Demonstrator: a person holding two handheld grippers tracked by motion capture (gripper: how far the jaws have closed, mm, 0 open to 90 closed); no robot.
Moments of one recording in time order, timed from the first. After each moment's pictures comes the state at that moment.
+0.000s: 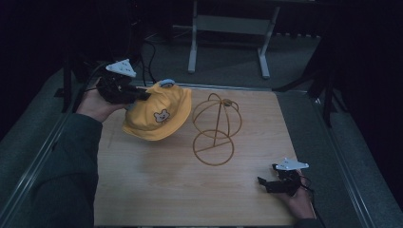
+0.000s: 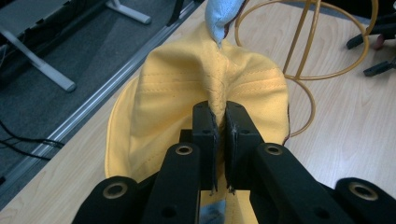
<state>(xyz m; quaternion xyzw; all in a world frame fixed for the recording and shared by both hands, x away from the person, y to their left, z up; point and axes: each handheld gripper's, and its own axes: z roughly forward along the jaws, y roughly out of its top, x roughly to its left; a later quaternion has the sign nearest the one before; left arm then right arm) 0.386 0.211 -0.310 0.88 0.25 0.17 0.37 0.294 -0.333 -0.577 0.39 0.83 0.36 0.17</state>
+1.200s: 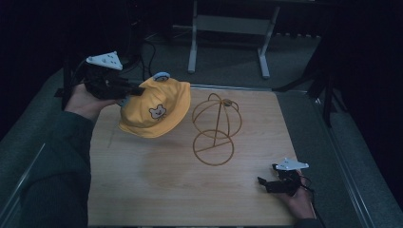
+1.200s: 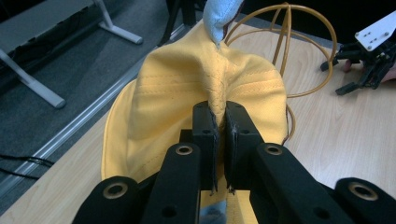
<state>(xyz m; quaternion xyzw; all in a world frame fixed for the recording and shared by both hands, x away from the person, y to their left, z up) 0.377 0.230 -0.288 0.86 0.24 0.16 0.41 0.294 -0.333 -0.577 0.39 0.83 0.36 0.17</state>
